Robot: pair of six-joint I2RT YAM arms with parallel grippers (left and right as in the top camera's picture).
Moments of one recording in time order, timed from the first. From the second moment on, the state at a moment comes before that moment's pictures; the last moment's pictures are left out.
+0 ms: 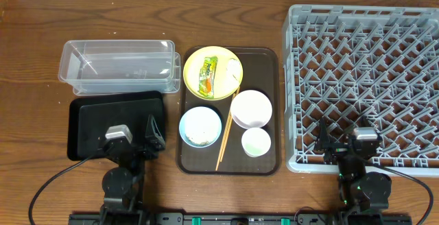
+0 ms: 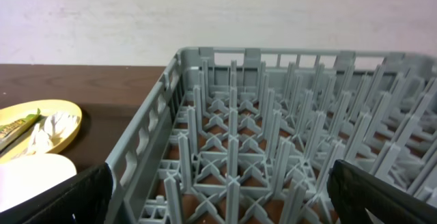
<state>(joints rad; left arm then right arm) -0.09 0.05 0.05 -0.18 -0.16 -0.25 0.04 0.02 0.01 -0.07 -0.01 0.03</state>
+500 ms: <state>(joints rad) -0.09 0.51 0.42 -0.47 -0.12 -0.25 0.04 0.39 0.27 -0.19 0.02 0.08</state>
